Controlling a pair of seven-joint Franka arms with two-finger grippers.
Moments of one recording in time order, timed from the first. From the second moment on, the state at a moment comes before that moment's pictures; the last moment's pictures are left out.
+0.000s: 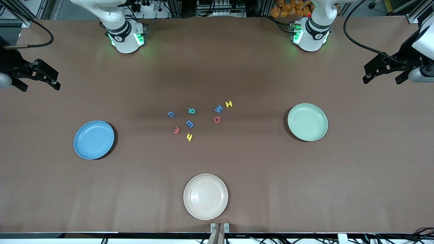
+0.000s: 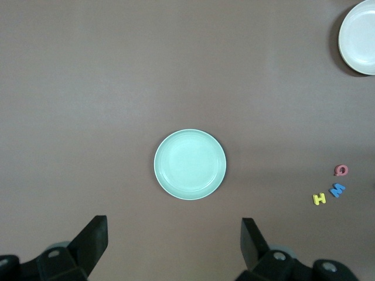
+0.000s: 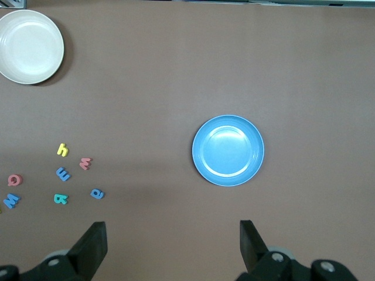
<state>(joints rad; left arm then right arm) 0.01 -0.02 -0.14 -1.49 -0.03 1.53 -0.12 0.02 -0.02 0.05 -1.51 -0.01 1.57 0.03</state>
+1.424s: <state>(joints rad) -0.02 0.08 -0.39 -1.64 -0.11 1.68 -0.57 0.09 0.11 0.06 -1.54 -0.01 1.64 0.07</state>
